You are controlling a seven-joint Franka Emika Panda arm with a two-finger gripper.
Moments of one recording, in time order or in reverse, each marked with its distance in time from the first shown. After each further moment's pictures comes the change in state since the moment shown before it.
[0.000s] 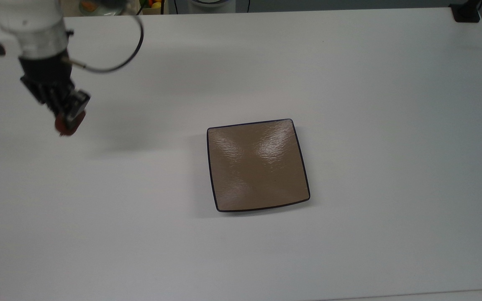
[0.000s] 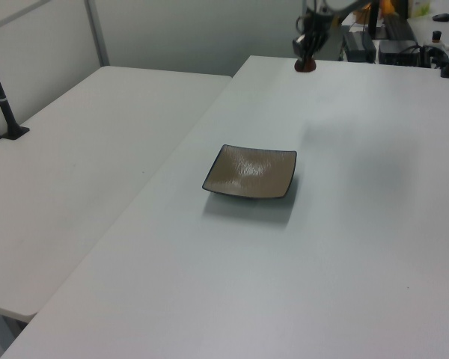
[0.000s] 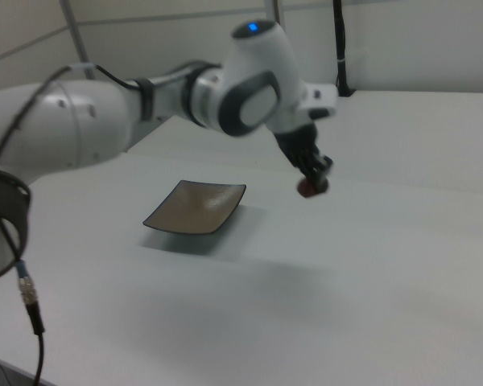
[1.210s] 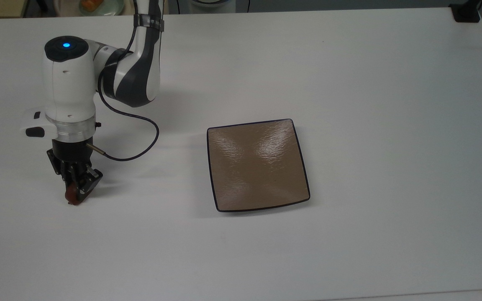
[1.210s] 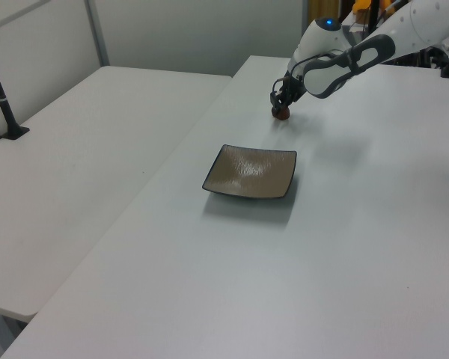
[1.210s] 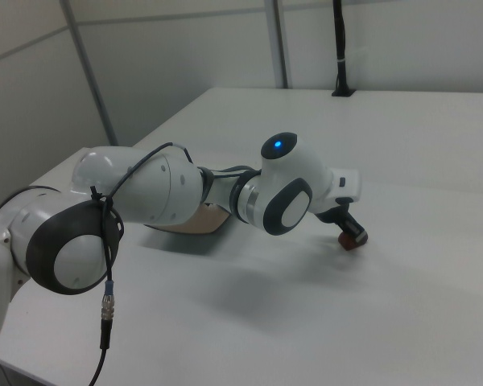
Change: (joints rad) arm 0.009 0.363 -0.018 -0.002 0.001 0.574 0.151
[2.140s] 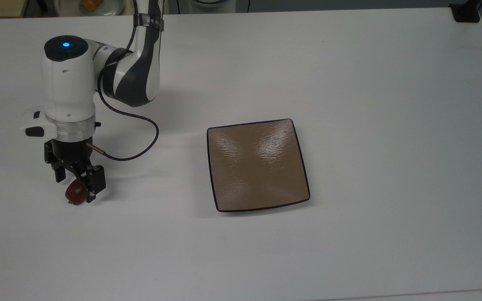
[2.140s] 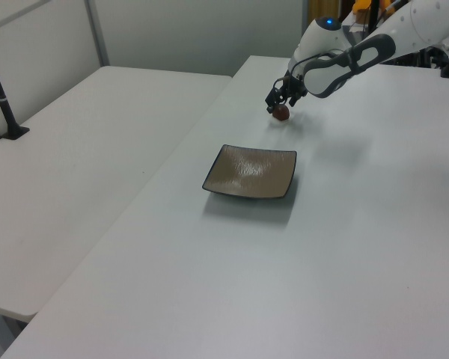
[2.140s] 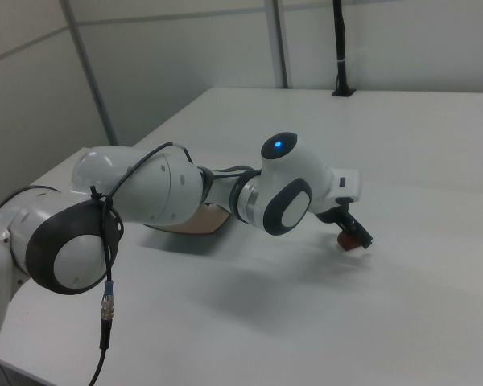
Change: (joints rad) arm -0.001 -0.002 0.000 -0.002 0.000 0.000 -0.002
